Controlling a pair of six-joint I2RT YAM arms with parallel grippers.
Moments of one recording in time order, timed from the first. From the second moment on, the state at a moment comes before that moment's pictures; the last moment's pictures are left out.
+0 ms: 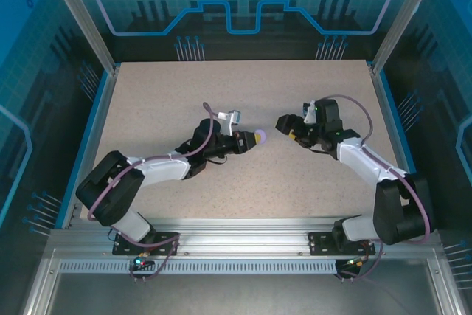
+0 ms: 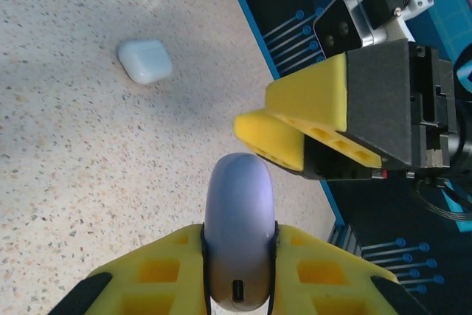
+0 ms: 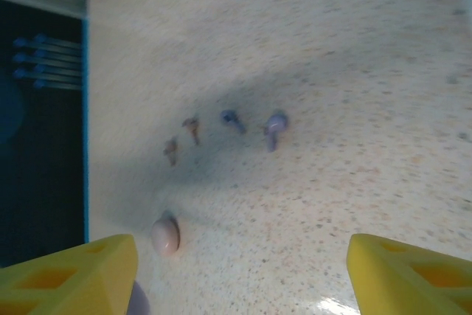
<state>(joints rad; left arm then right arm) -0.64 1.57 0.73 0.53 0.40 -0.83 0.22 1.37 0.80 -0.16 -0.54 0.72</state>
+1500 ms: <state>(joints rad) -0.63 1.59 0.80 0.44 0.45 -0.79 0.16 1.37 0.59 0.15 -0.81 0.63</state>
